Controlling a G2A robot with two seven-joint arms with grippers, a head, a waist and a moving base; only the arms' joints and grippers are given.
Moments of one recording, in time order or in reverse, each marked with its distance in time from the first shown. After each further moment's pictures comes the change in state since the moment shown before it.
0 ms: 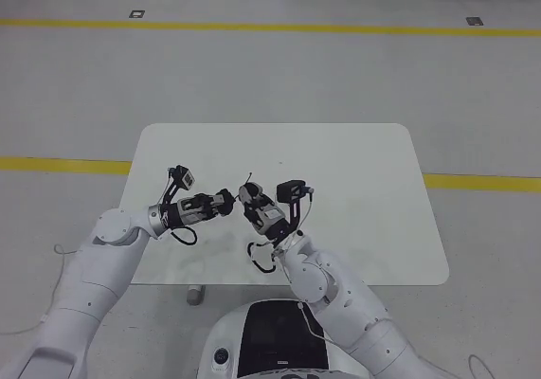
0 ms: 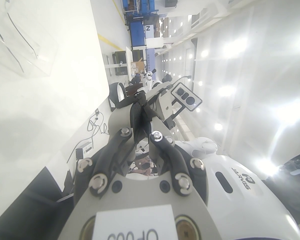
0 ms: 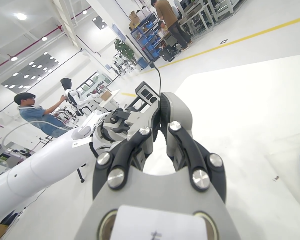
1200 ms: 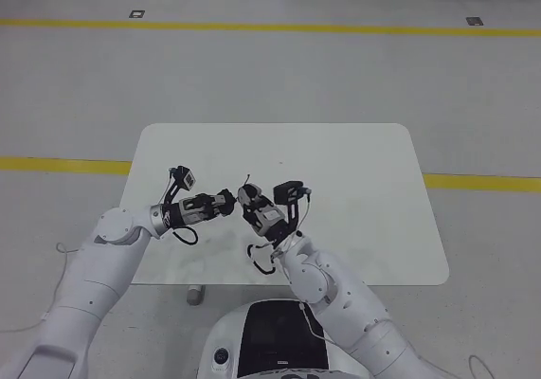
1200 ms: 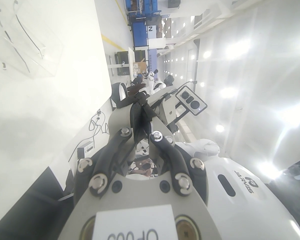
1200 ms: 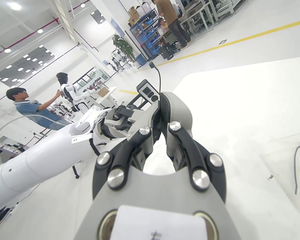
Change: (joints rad) left arm -0.013 -0.001 0.019 0.018 0.011 0.000 0.011; right arm -0.003 0.001 -0.001 -0.005 -0.048 -0.003 0.016
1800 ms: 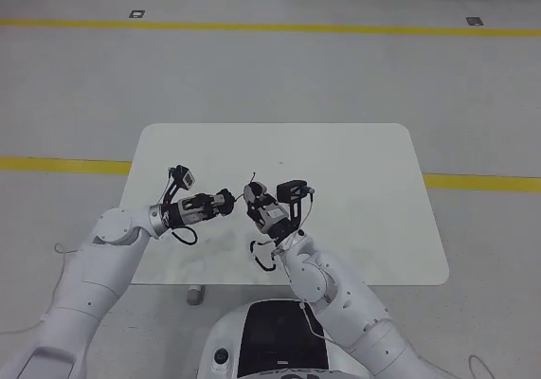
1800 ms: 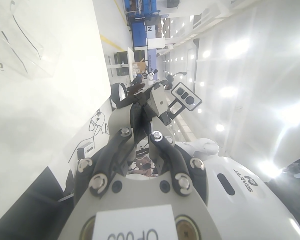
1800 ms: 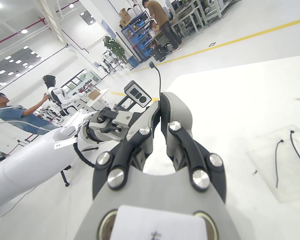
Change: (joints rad) left arm 0.010 0.005 -0.010 -0.018 -0.003 0.000 0.000; right arm 0.000 -0.003 0.008 0.011 -0.013 0.055 -0.022
